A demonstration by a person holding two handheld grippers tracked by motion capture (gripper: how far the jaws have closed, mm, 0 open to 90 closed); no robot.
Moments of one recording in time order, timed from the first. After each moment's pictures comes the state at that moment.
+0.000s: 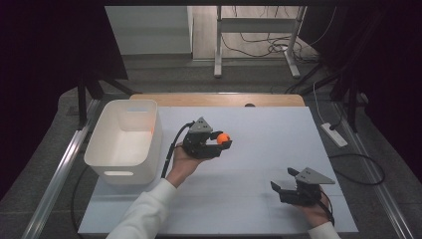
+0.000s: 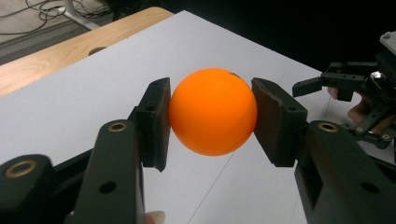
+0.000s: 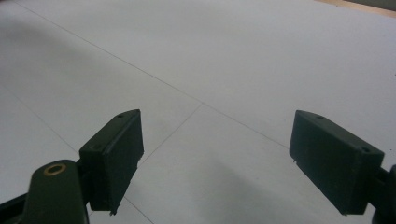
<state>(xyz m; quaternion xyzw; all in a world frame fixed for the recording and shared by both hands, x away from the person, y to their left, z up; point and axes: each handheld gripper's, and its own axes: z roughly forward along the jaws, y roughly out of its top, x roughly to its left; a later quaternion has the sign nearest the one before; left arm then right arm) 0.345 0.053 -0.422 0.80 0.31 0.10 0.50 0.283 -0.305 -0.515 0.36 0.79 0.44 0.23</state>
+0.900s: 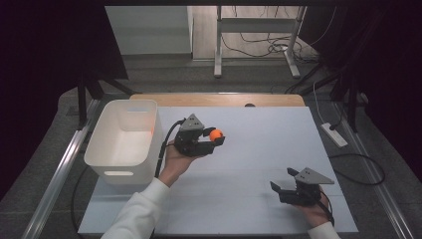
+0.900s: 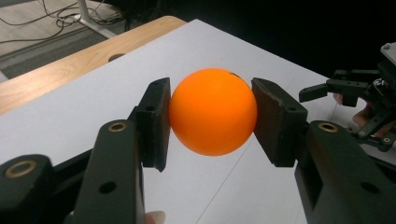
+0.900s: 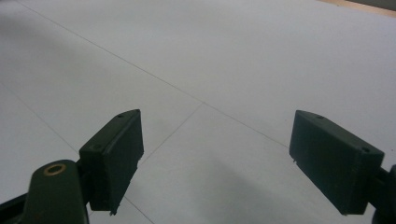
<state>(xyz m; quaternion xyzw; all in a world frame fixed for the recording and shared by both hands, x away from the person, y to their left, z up) 0.341 0.072 -0.410 0.79 0.32 0.12 0.50 0.283 -0.304 -0.516 0.36 0.79 0.43 0.23</state>
